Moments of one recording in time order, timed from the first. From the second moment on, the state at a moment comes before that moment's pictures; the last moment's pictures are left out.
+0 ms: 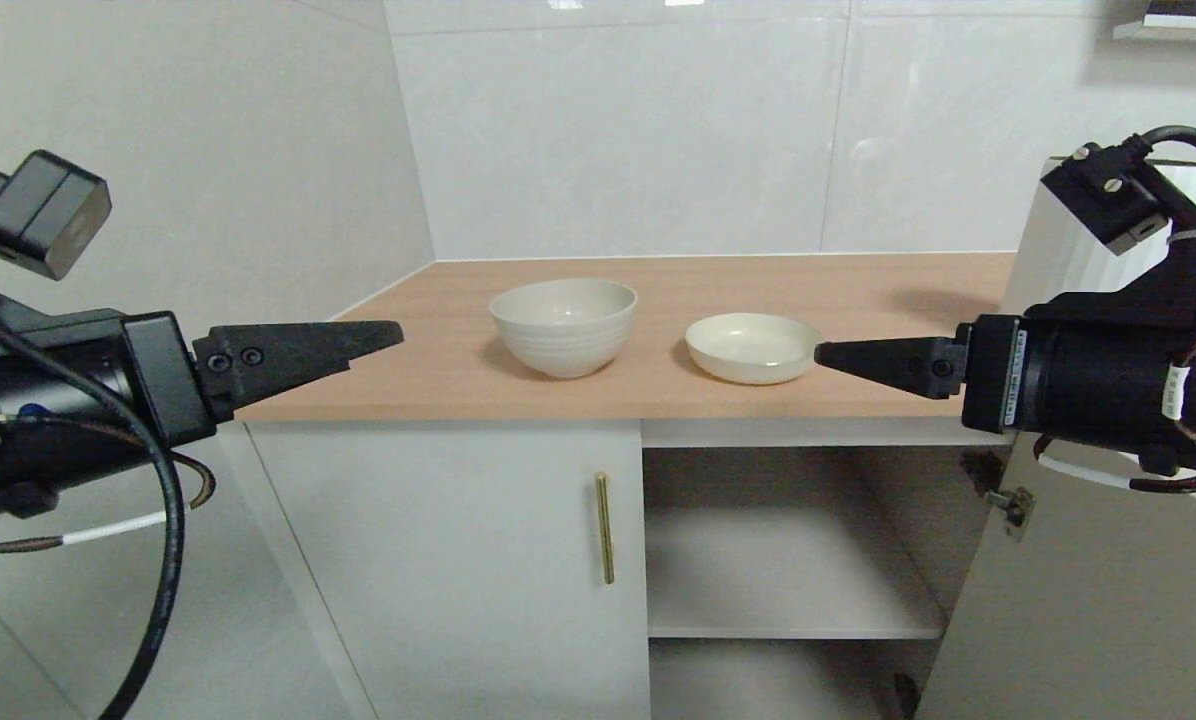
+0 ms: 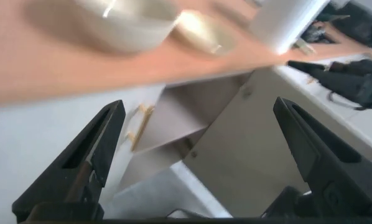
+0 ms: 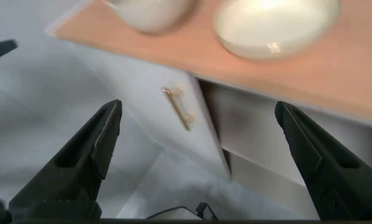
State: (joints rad) left arm -0.20 1.25 -0.83 -0.26 -0.53 -0.42; right arm 0.62 1.39 -1.00 -0.15 0.04 0.32
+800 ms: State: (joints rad) left arm -0.23 1.54 -1.05 -0.17 -0.45 -0.55; right arm 0.53 1.59 -1.18 -0.04 -0.06 0.35
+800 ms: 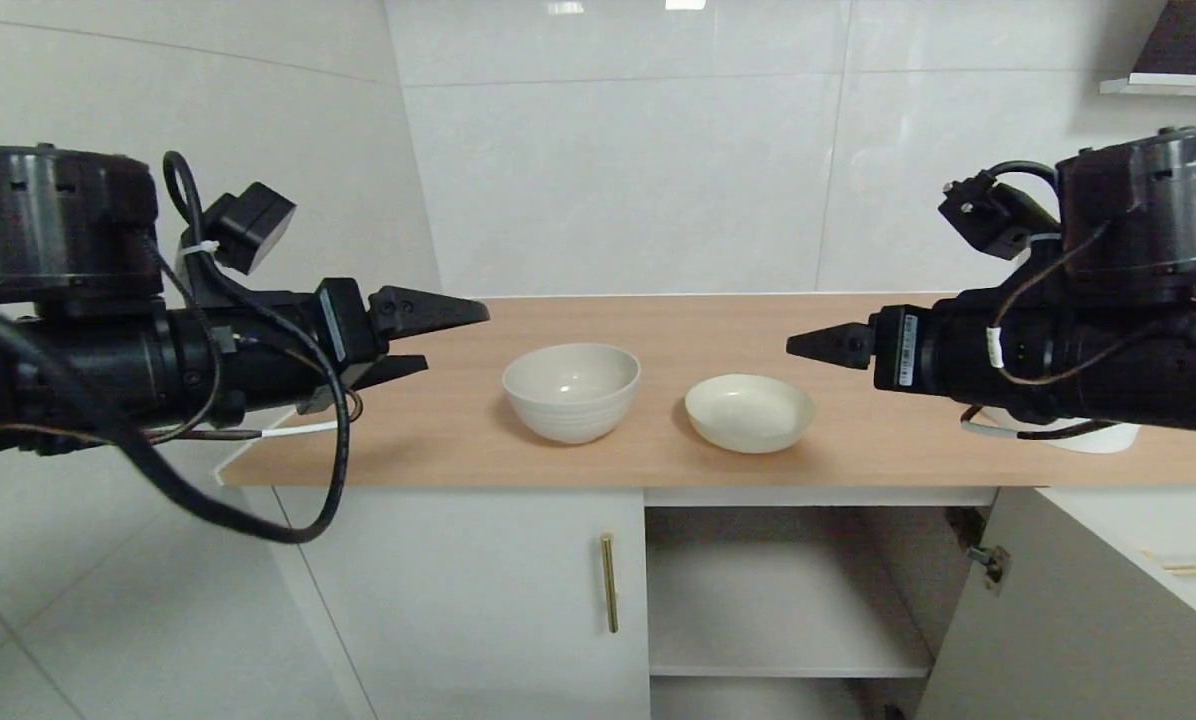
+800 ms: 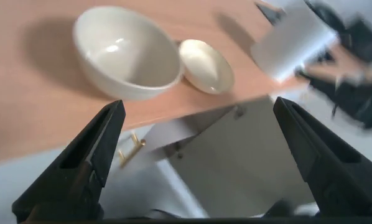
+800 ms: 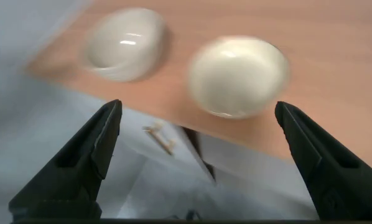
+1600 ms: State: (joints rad) left arm -0.36 1.88 -1.28 -0.01 0.00 -0.64; right arm 0.52 1.81 -1.36 0.05 -0.25 0.46
